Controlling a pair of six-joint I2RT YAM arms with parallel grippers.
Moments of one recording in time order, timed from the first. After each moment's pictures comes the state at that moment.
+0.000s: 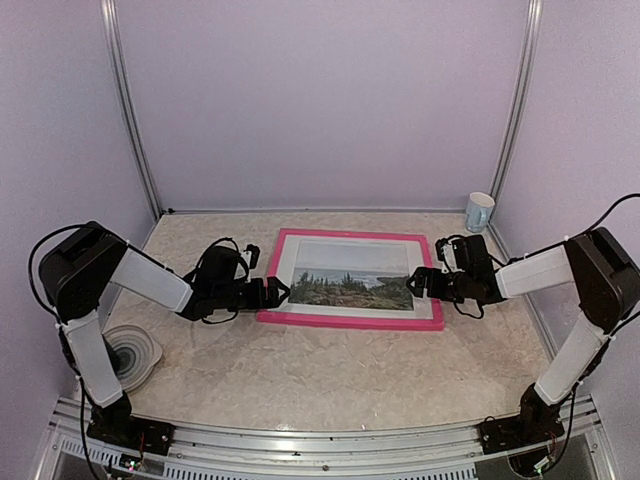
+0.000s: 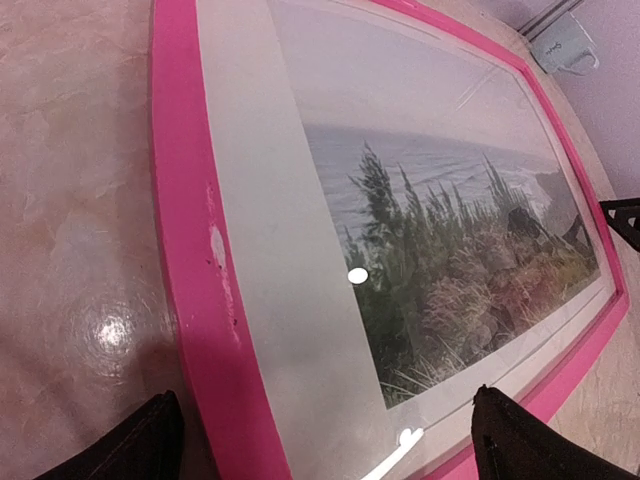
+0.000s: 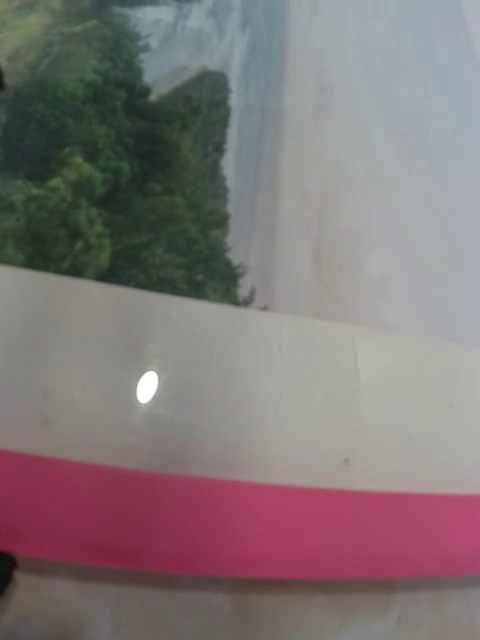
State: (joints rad) left arm -0.58 1.85 0.79 0.46 0.15 -0.50; right arm 0.35 1.66 0.72 0.20 -0.12 0.41
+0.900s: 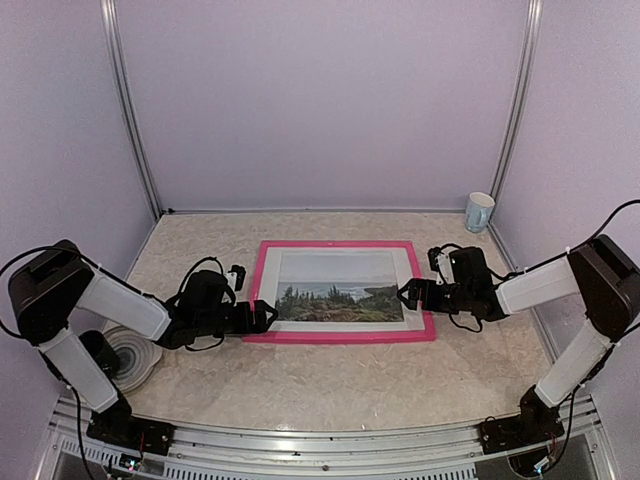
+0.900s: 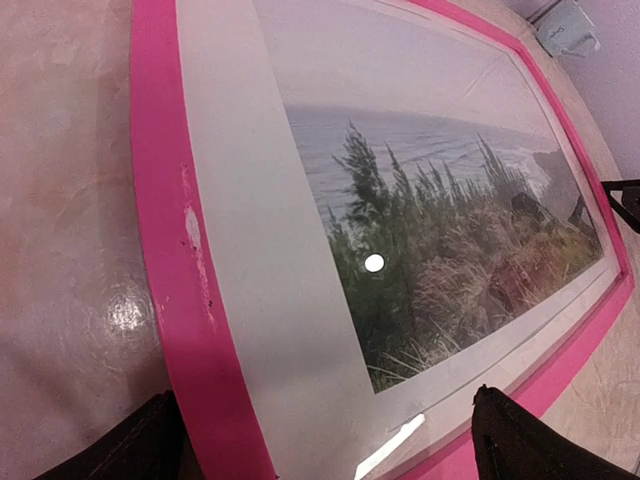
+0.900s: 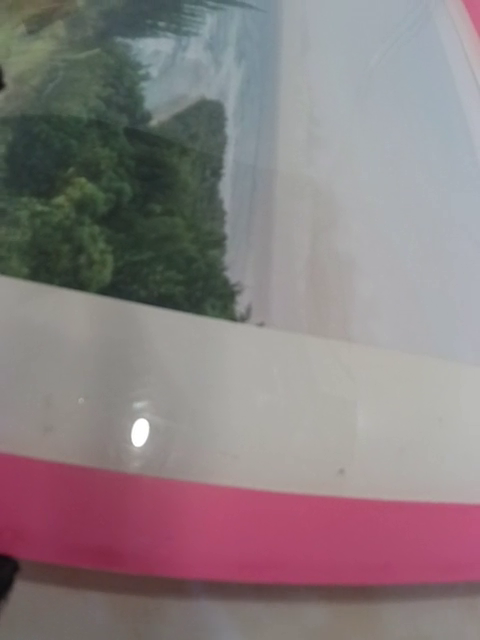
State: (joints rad) left arm -0.68 1.65 0.53 0.50 0.03 -0.57; right arm 0.41 1.62 0.62 0.34 -0.19 0.45
